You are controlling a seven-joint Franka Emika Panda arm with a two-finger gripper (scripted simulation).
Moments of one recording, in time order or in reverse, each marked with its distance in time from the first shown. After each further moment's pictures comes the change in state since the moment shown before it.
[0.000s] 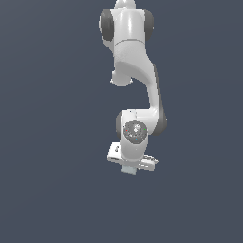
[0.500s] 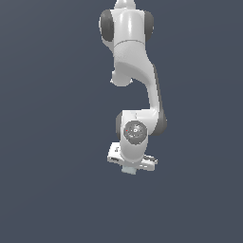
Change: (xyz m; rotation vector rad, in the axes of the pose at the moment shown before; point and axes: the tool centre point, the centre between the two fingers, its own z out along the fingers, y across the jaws) arm 0.001 0.000 0.001 0.000 0.001 0.000
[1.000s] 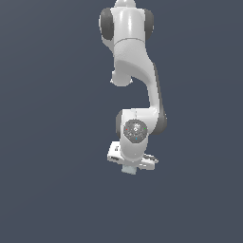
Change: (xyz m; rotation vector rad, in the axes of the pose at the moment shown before) arm -0.002 0.000 -0.005 0.000 -0.001 0.000
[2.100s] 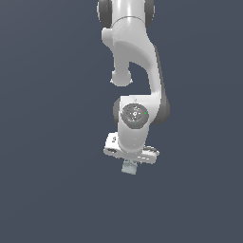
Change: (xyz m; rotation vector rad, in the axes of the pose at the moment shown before) arm -0.004 0.008 -0.057 -0.004 0.003 -0.021
